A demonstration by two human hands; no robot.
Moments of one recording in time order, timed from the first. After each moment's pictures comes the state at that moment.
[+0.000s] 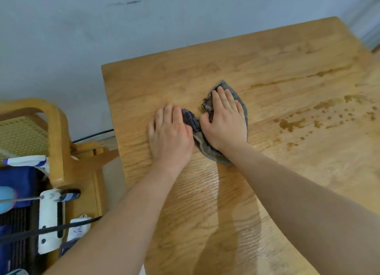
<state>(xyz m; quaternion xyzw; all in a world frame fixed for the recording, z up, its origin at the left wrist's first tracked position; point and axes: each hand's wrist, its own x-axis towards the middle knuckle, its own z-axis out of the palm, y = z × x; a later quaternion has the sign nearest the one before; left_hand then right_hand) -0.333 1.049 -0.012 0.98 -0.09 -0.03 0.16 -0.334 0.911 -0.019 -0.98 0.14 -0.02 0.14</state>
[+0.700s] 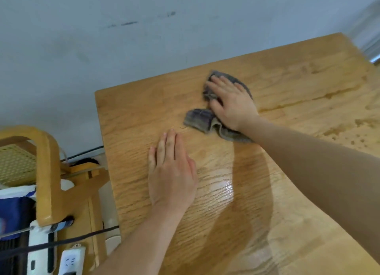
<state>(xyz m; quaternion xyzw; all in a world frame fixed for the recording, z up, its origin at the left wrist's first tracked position) -0.330 1.046 -0.018 0.98 -0.13 -0.04 0.13 -0.225 0.838 -0.015 -0.99 -0.02 0.00 0.14</state>
